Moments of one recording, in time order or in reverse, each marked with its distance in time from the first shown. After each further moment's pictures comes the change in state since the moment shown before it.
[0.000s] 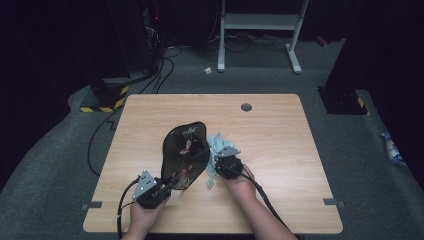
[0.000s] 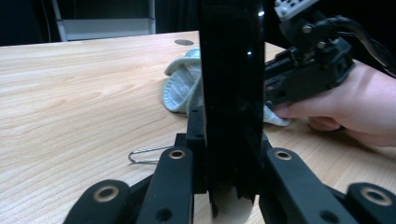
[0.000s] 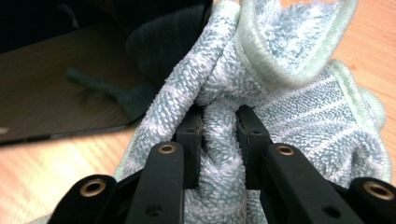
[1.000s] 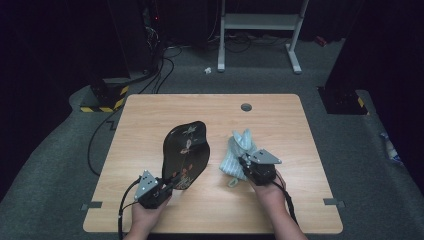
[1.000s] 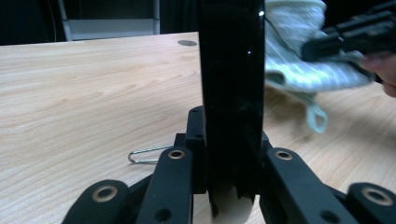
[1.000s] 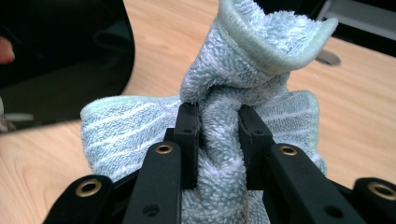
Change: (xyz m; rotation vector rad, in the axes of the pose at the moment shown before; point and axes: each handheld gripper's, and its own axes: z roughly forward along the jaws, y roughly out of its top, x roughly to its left) left arm -0.004 0.000 0.004 -0.006 0.022 -0.017; right arm -0.037 -0.025 -0.100 -0.163 -0.118 0.052
